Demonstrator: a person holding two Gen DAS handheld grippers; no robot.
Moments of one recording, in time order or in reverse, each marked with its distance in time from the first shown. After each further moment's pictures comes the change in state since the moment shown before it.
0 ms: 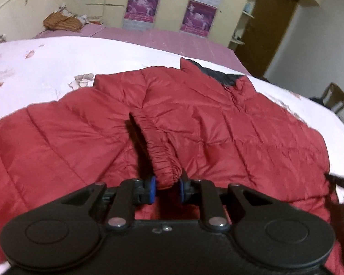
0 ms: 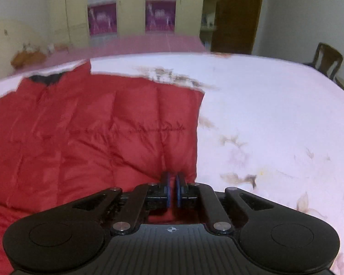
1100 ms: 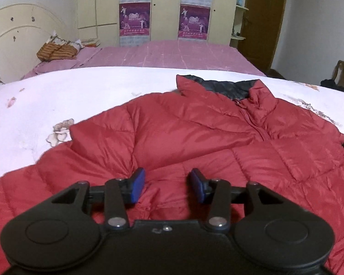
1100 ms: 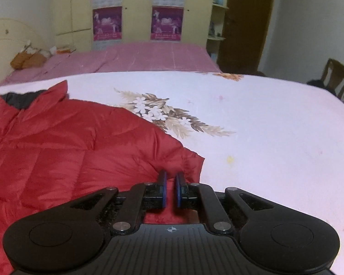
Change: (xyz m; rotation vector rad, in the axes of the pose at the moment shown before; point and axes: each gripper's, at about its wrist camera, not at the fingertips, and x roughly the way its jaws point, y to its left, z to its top) left arm 0.058 -0.030 0.042 0.155 -0.059 0.104; right arm 0.049 -0.023 0.068 -0.055 -0.033 -0.003
